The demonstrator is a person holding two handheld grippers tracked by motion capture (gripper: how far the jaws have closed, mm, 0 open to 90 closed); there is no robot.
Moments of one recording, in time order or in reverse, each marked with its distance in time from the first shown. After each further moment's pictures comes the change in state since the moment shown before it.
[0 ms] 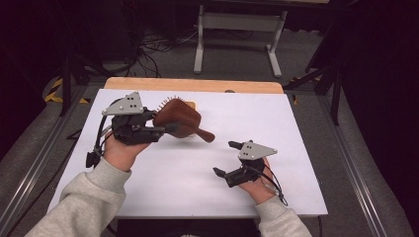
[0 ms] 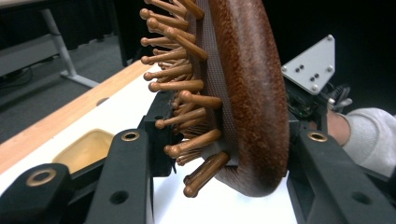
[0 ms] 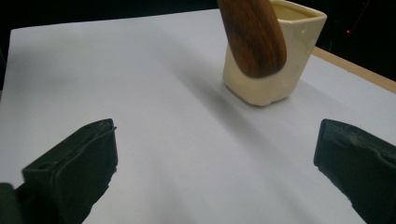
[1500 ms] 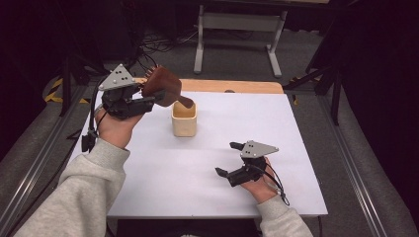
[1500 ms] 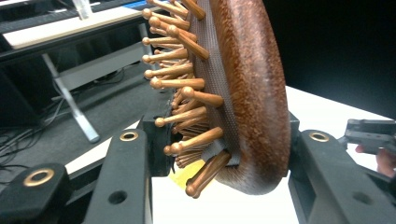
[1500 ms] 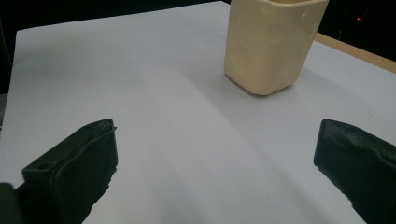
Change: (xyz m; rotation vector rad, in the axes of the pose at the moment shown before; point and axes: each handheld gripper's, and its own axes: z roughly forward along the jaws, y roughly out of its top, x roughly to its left) left arm 0.035 0.023 -0.007 -0.017 0.316 -0.017; right arm -0.007 -0.006 0.000 0.016 0.029 0.041
